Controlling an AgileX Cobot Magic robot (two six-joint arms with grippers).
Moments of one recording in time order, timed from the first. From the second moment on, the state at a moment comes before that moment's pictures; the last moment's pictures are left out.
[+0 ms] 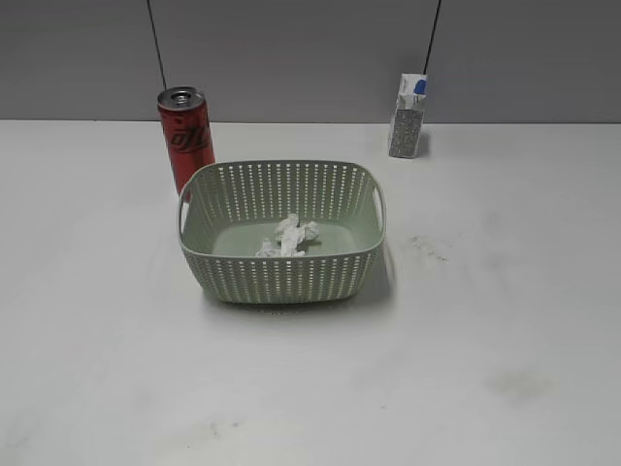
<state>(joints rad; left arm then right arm) -0.12 0.00 -0.51 0.07 1.06 -0.06 0.14 0.00 -0.42 0.15 0.94 -0.17</state>
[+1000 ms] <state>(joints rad) -0.12 0.00 -0.51 0.08 1.06 -0.04 0.14 0.00 -0.42 0.07 0.94 -0.05</state>
